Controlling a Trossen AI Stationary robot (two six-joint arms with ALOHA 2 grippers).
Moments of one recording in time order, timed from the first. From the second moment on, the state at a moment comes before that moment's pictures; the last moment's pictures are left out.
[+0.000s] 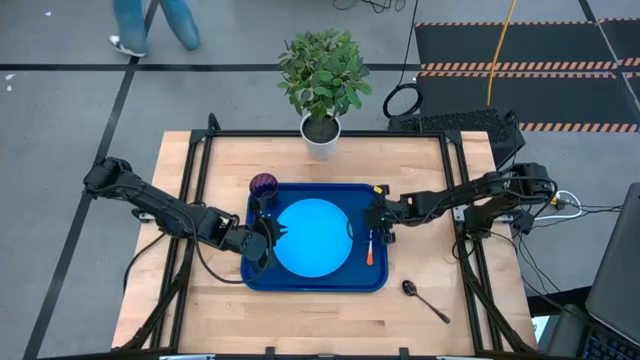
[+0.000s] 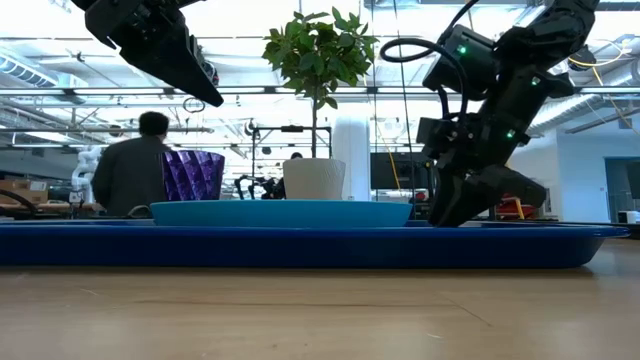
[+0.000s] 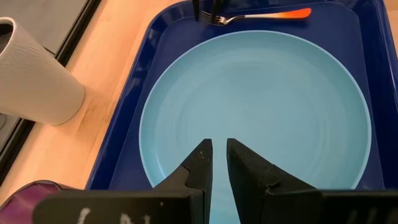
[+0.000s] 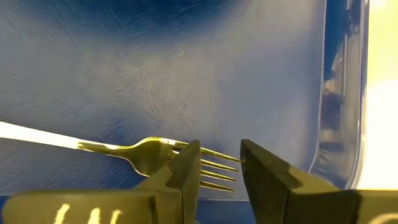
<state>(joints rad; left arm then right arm) -0.38 1.31 0.86 -0.42 -0.56 -0.24 -0.01 1.49 0.60 -0.16 0.26 -0.28</state>
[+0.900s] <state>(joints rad) -0.38 1.31 0.86 -0.42 -0.56 -0.24 0.03 1.48 0.60 -0.15 0.26 -0.33</state>
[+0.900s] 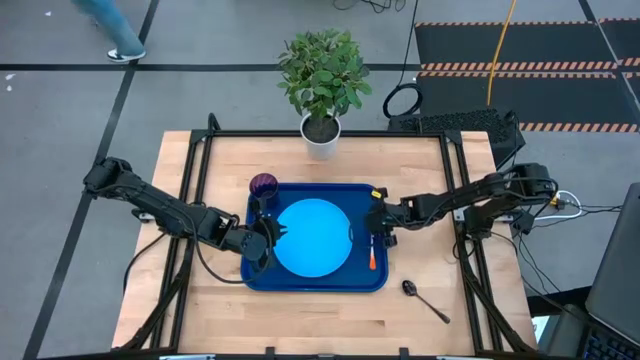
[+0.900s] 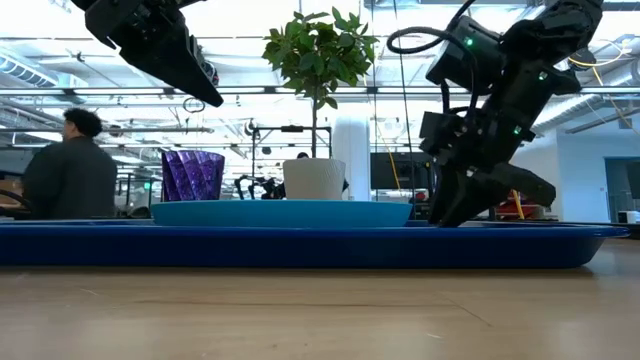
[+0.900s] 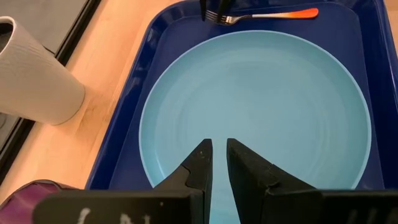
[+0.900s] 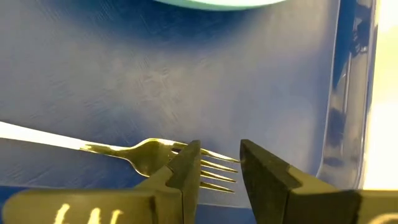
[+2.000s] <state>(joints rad) -0.38 1.31 0.86 -0.38 -0.55 -0.21 0.17 1.20 0.78 -0.70 0.32 0.48</state>
